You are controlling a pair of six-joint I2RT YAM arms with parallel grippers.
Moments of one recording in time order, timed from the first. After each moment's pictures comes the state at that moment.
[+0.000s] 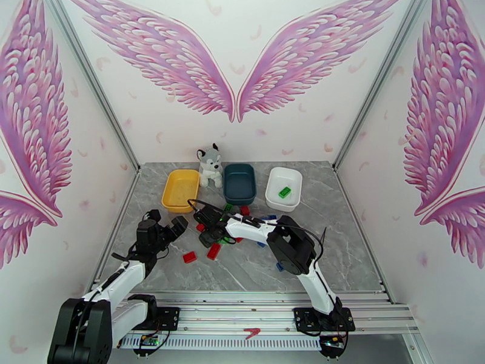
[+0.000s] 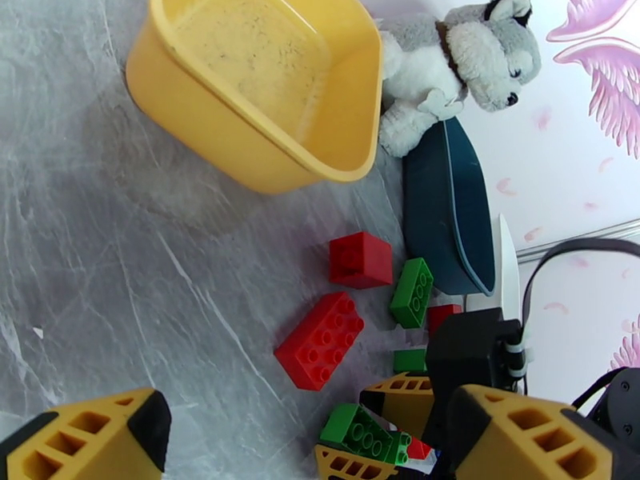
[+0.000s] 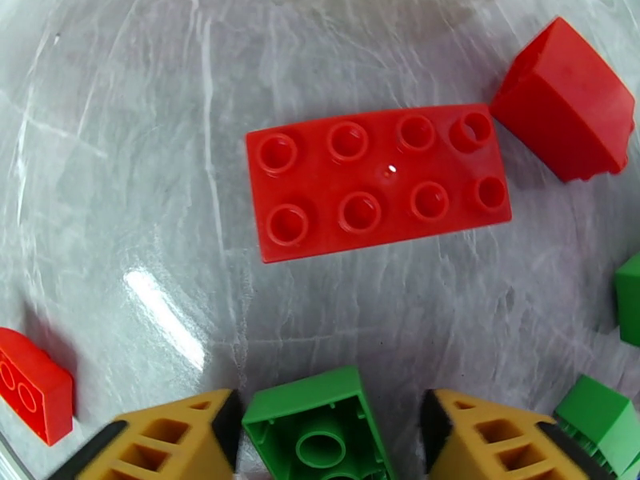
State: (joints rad) left arm -0.05 1.08 0.33 0.21 0.30 -0.83; right arm 0.93 2.21 1.64 -0.54 0.05 0.10
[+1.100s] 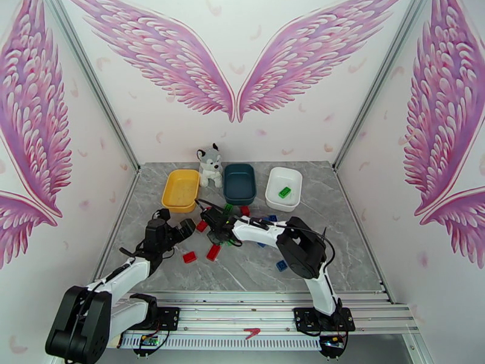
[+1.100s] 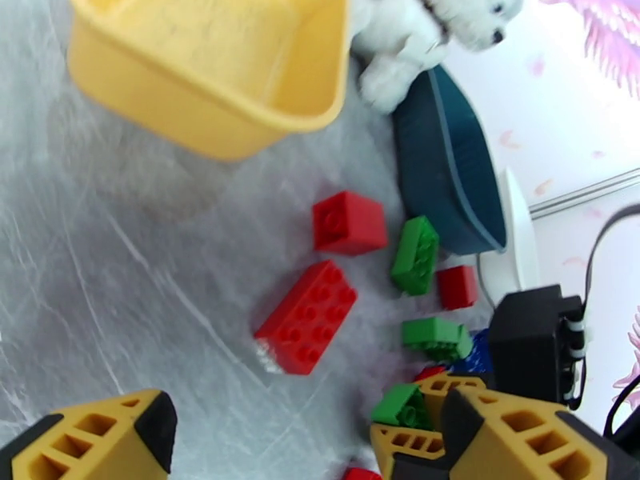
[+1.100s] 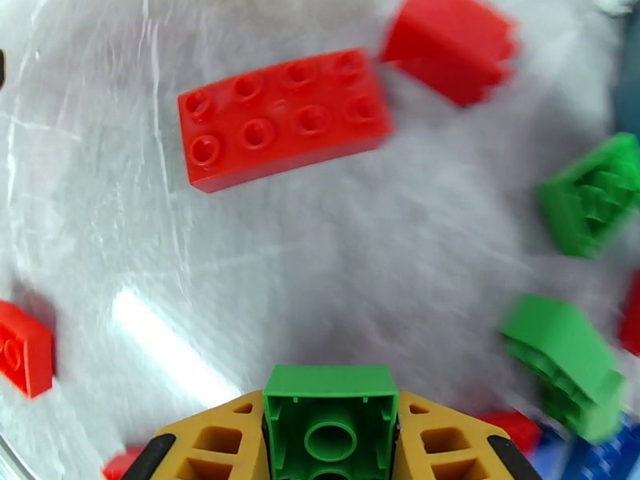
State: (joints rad) left arm -0.18 1.11 0.34 0.24 0.24 -0.76; right arm 0.92 2.01 1.45 -0.50 0.17 0.17
